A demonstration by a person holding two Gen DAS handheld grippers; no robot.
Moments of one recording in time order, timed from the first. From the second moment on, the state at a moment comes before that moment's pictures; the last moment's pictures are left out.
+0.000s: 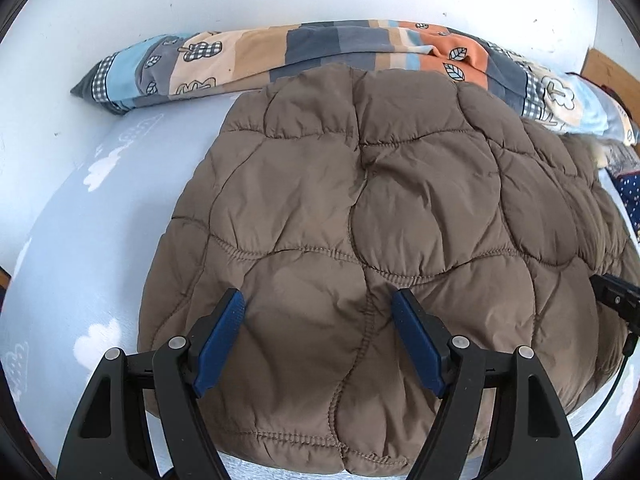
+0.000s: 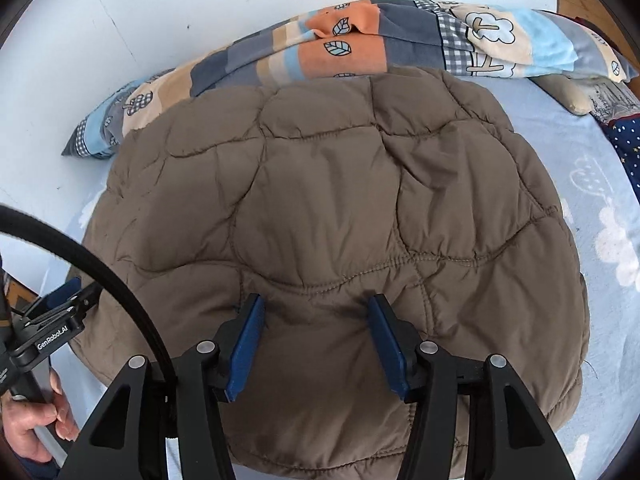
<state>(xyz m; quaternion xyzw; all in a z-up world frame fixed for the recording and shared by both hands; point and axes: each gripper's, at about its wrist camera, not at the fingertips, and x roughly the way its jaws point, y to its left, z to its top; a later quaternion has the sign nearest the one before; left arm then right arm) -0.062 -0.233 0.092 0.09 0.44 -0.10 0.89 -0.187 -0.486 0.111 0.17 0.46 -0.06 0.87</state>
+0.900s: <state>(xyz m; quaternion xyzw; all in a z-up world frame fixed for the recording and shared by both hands) -0.068 -0.231 0.099 0.10 0.43 -0.10 0.89 -0.198 -0.446 0.140 0.11 0.43 -0.04 0.90</state>
